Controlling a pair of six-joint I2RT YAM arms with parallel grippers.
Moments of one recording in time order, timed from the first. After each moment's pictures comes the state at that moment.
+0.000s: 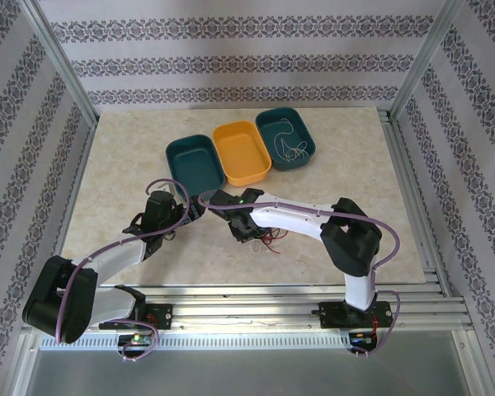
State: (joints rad) left arm -0.32 1.22 0.43 0.14 0.03 -0.76; right arm 0.98 1.90 1.40 -0.98 0.24 0.62
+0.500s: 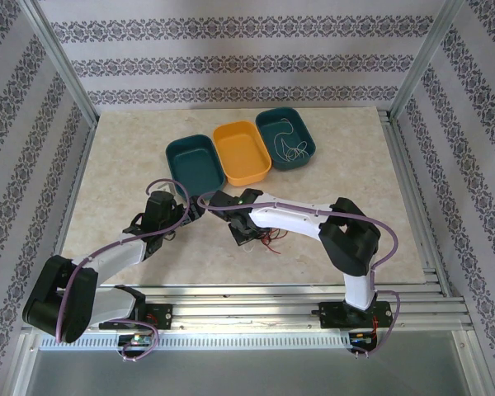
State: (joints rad) left arm -0.32 1.23 0.43 0.14 0.03 -0.76; right arm 0.99 1.91 1.40 -0.99 0.24 0.60
